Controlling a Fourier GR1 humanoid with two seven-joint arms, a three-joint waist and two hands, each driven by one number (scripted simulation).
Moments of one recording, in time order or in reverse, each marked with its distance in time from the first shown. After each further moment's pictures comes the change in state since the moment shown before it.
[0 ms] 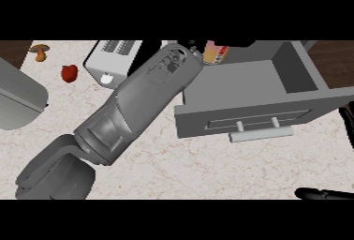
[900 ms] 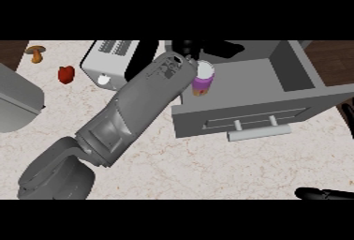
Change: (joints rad) left arm 0.036 0.000 -0.081 0.027 0.086 0.126 -0.044; right arm -0.023 -0.013 0.010 -0.028 0.018 -0.004 0.014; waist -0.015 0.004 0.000
